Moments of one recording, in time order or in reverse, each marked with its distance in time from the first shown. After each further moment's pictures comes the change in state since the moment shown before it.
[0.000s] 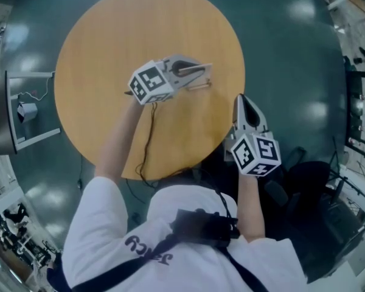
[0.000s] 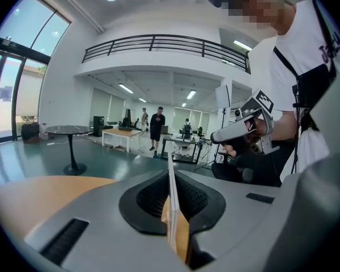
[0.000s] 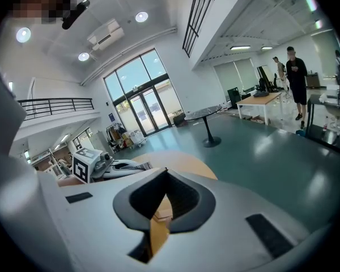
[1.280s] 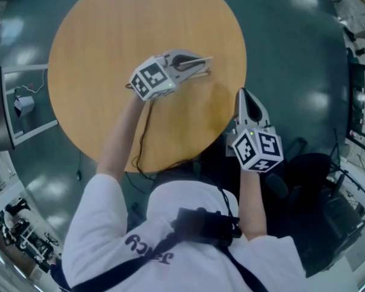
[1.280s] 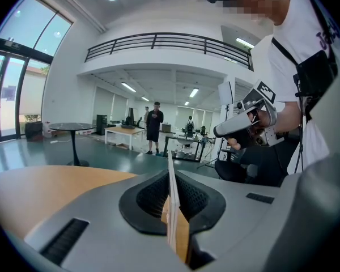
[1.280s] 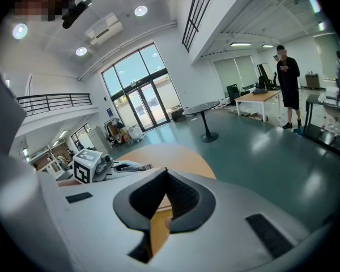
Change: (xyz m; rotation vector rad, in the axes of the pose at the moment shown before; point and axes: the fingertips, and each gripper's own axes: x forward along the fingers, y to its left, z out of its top) left arm 0.017 -0.006 -0.028 -0.019 -0.004 0.039; right arm -0.001 -0.014 -0.019 -0.005 0.052 -0.020
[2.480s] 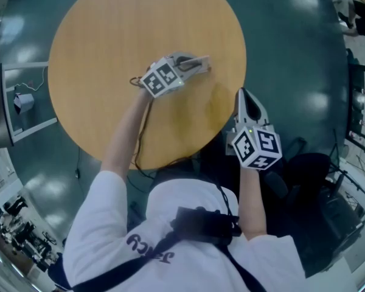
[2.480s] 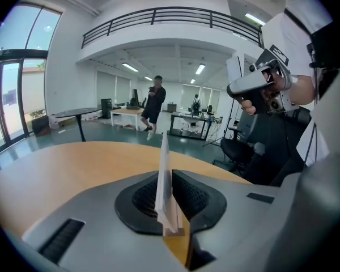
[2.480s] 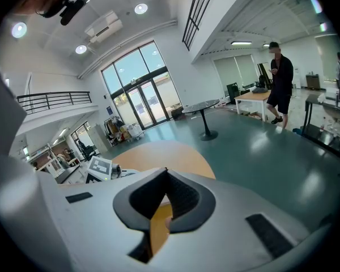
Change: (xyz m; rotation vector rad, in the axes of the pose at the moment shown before) left arm 0.021 0.008 -0.080 0.013 0.238 0.081; right arm -0.003 -0.005 -0.011 -0.007 0.017 -0.004
